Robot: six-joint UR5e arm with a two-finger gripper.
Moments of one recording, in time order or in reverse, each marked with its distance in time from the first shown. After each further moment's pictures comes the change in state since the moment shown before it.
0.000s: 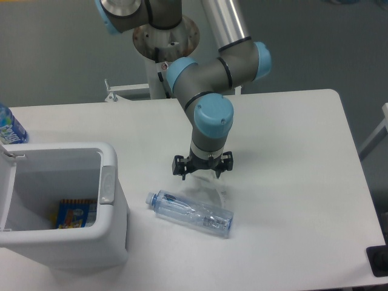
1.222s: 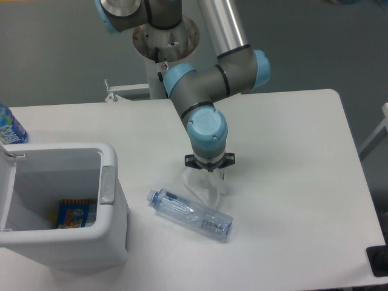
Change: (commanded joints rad) arm 0.032 0.069 0.052 -0.205 0.138 0.259
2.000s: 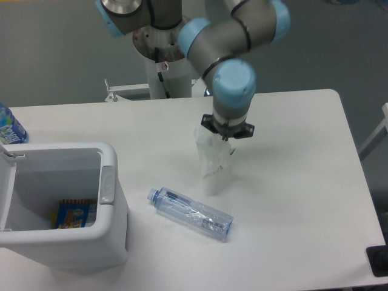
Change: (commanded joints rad) arm 0.175 0.210 0.049 -0.123 -0.247 0.267
